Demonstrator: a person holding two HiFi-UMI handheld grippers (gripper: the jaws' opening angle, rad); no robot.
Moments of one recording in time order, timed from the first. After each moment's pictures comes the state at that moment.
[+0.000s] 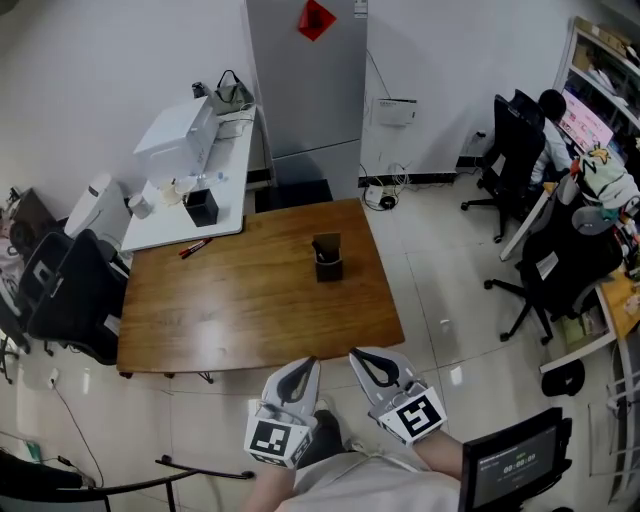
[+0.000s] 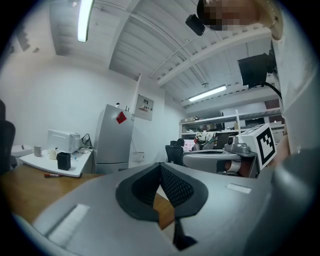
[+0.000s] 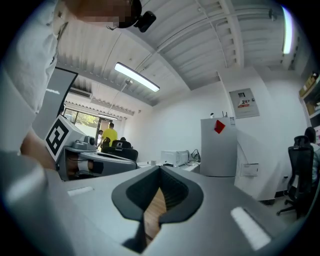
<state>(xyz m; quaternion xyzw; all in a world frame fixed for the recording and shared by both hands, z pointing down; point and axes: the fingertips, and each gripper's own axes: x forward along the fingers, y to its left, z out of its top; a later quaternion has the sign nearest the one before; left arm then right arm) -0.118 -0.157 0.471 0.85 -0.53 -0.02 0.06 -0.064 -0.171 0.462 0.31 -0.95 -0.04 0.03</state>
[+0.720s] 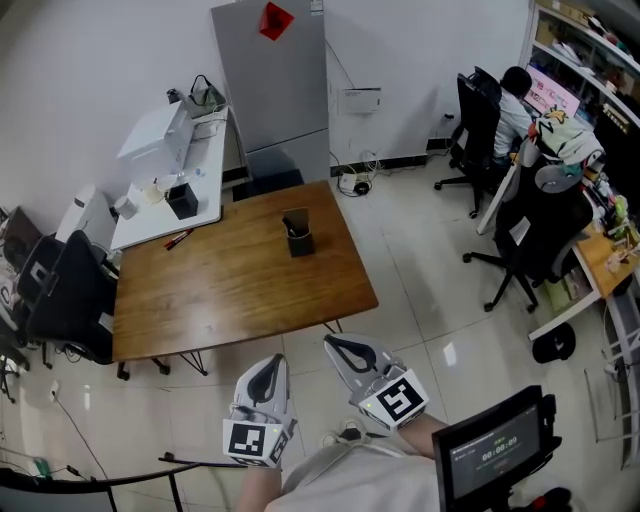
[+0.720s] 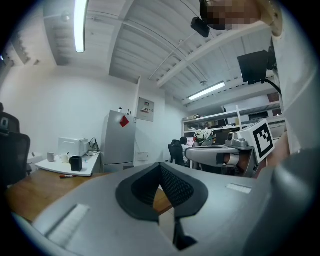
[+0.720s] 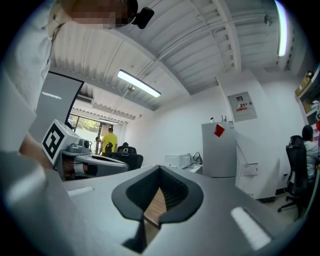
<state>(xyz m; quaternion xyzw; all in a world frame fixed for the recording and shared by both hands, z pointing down) -0.119 -0.052 0.456 0.83 -0.56 0.00 0.04 -0.045 -0.079 0.446 0.31 -0.95 -0.03 0.00</state>
